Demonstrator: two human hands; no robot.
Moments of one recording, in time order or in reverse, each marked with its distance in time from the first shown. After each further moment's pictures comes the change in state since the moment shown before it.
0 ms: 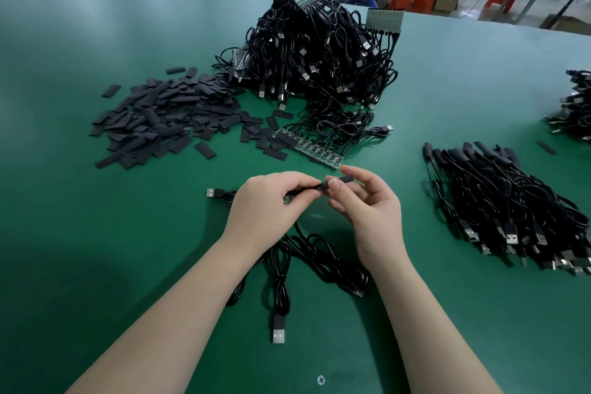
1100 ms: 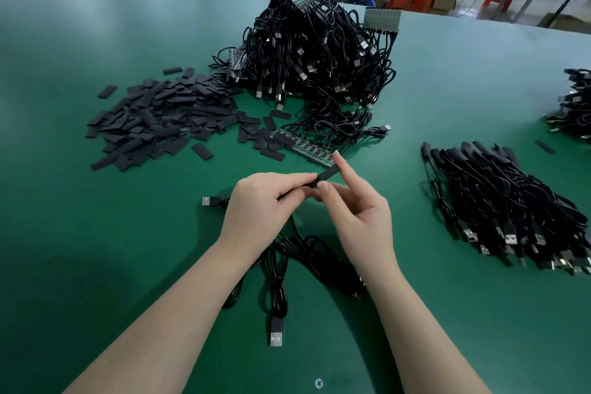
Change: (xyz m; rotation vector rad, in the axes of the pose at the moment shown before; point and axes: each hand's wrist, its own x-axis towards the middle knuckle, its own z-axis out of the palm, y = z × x) left_hand -0.002 0.006 -0.002 -0.004 0.121 0.087; right_hand -0.014 -0.001 0.011 -0.309 -0.057 -0.170
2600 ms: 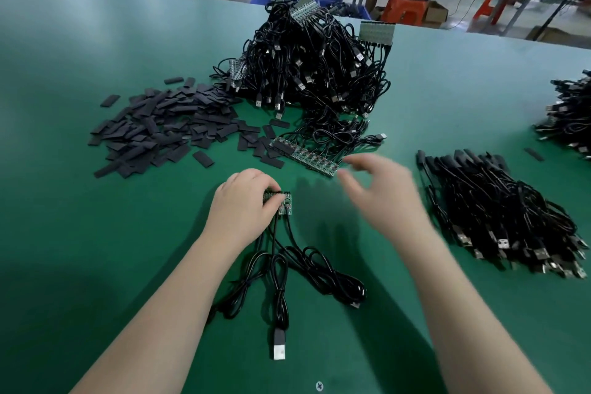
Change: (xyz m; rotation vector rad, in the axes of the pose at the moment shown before) left_hand 0.013 -0.038 -0.008 0.477 -0.266 -0.171; right_hand 0.047 -0.030 -0.034 -0.919 -0.041 -0.081
